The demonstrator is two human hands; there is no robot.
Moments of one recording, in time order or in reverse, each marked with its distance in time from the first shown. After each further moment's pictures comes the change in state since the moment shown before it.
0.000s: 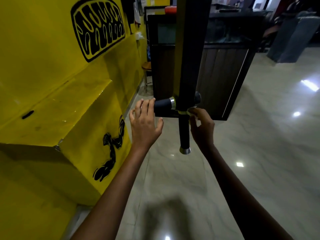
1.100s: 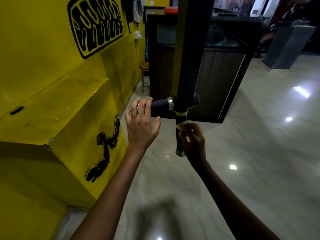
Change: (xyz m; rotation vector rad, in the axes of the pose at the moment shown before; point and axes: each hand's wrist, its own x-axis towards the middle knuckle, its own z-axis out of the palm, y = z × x) left_hand -0.001 0.000 0.012 0.012 0.111 0.012; right_hand -0.045 0.011 0.012 -0.154 -0.077 -0.099
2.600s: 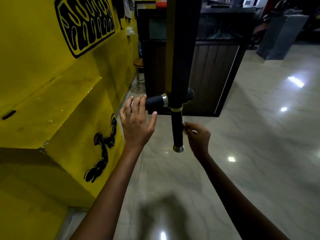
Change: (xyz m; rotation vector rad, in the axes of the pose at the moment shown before) left_hand -0.001 0.002 0.000 -0.062 0.014 -0.041; right_hand 0.006 0.008 -0.011 0.242 0.098 0.432
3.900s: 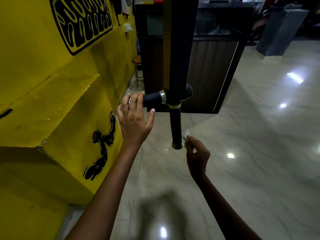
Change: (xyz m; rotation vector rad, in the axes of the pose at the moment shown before) left_hand 0.000 -0.002 0.003 0.014 0.010 0.012; right_hand -0.066 0.030 -0.003 -0.081 0.090 -0.036
